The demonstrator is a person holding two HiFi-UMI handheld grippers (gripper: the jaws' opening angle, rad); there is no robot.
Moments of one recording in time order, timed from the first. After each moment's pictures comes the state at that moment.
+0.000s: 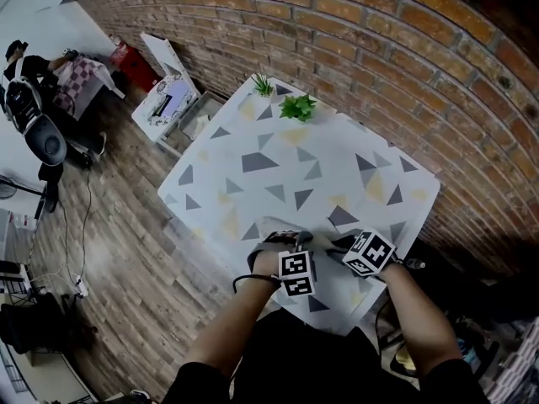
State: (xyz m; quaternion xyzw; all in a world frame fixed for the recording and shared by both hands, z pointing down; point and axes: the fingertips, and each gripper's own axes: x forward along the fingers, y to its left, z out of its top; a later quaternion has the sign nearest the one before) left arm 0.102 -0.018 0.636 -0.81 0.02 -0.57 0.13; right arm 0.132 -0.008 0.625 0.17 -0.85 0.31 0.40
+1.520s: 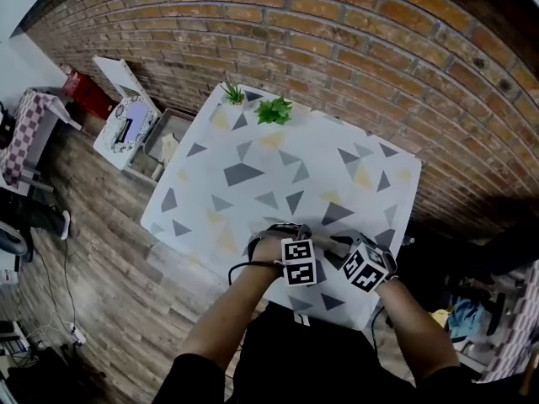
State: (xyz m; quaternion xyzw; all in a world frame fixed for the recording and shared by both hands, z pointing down) left arm 0.093 -0.025 0.635 -0.81 -0.13 -0.55 0.16; right arm 0.112 -0.010 0.601 0.33 -0.80 0.19 0.46
